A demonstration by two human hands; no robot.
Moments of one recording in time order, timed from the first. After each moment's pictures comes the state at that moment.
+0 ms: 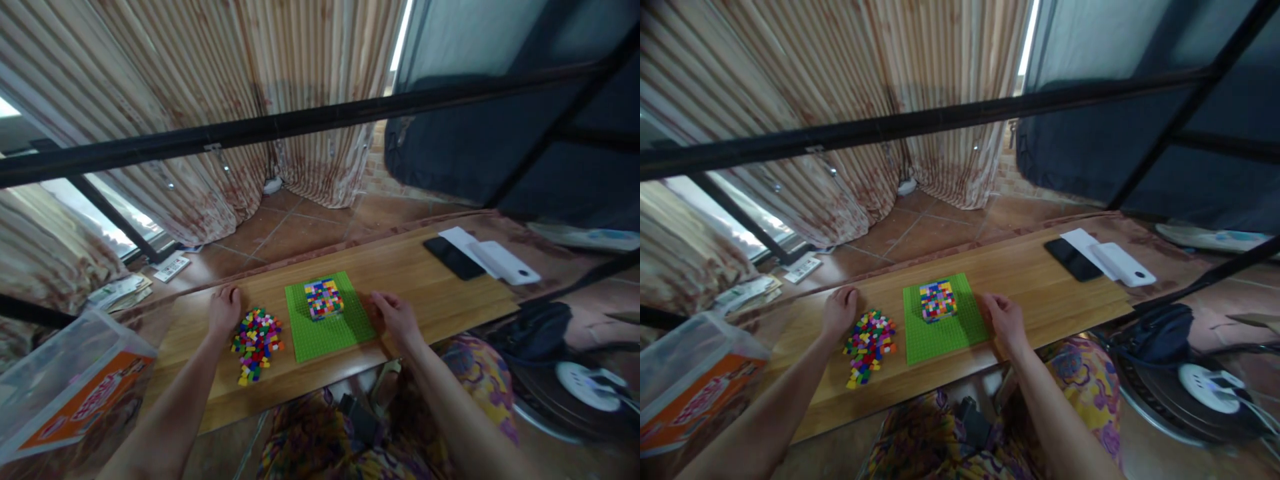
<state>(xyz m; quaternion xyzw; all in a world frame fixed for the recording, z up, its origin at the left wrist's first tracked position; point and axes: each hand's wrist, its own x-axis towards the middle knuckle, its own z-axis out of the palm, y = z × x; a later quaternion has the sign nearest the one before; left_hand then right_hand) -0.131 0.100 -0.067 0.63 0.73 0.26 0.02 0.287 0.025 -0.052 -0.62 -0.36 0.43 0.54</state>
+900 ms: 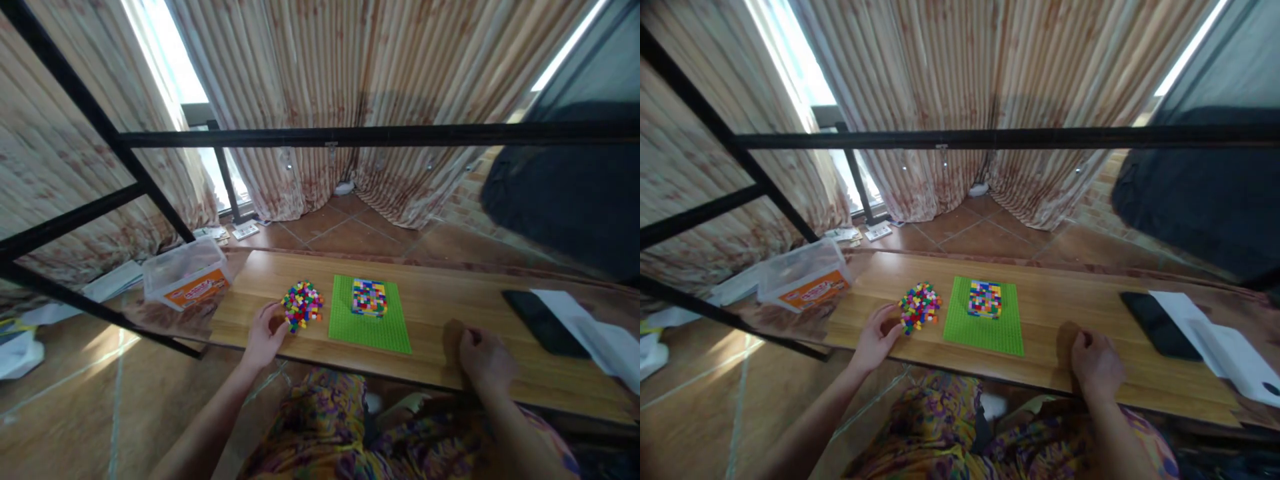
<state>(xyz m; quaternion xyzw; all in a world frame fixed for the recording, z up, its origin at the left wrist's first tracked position) -0.078 -0.101 -0.077 0.54 0.72 0.43 0.11 0.392 0.039 -0.089 -0.81 -0.56 0.01 0.18</state>
